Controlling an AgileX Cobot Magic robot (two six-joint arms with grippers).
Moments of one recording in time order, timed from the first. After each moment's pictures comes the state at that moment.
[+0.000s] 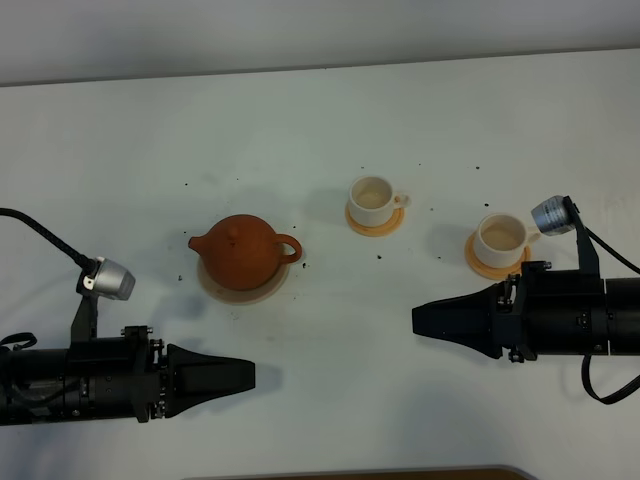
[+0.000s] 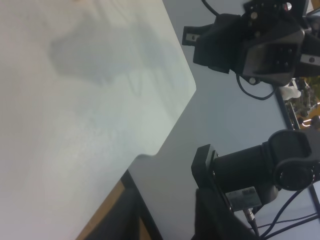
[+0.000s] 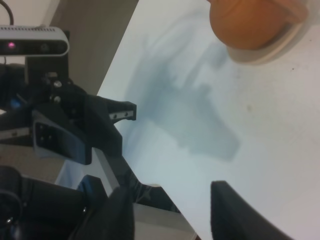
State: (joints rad) left arm 0.06 1.77 -0.29 -1.58 1.17 1.84; right arm 0.42 1.63 -0.43 1.77 1.06 -1.70
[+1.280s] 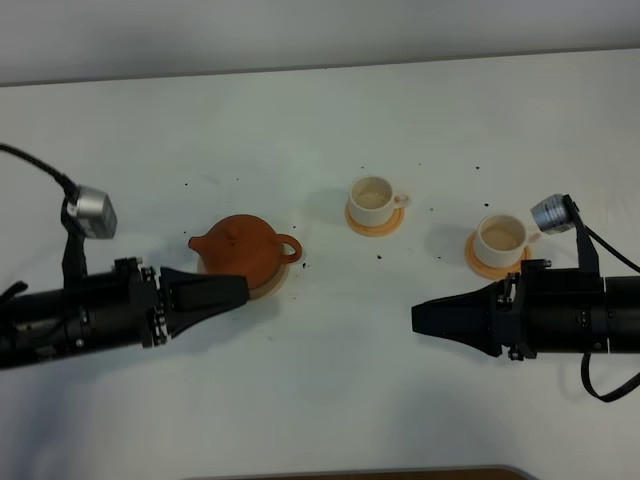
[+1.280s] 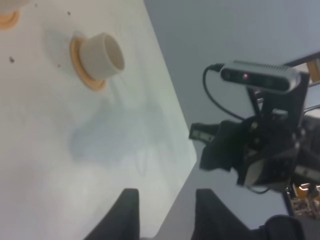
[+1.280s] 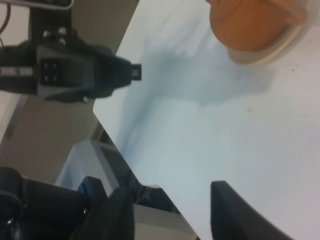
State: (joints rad) left arm 0.06 1.76 -0.45 -1.70 1.17 1.63; right arm 0.42 1.63 -0.44 1.77 1.05 -1.70
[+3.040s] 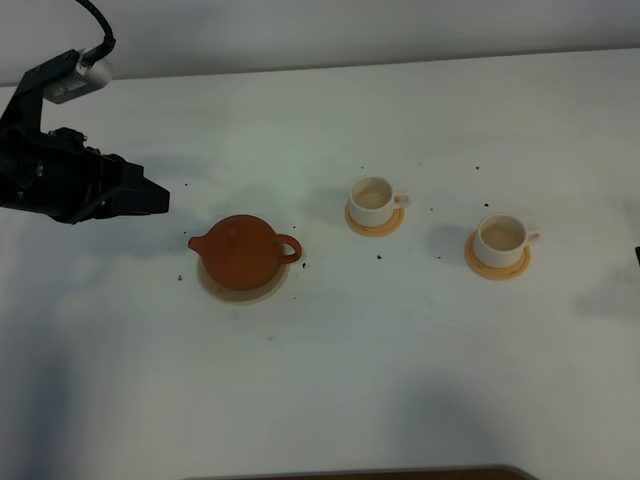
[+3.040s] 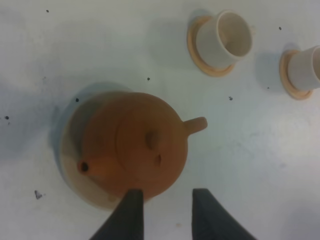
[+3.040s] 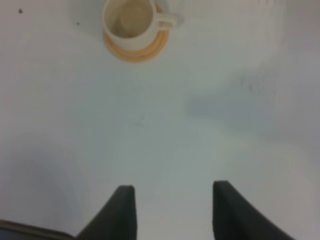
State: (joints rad) left arm 0.06 1.61 -0.99 -0.86 0.77 0.81; right arm 0.43 1.03 -0.87 0.07 0.98 -0.05
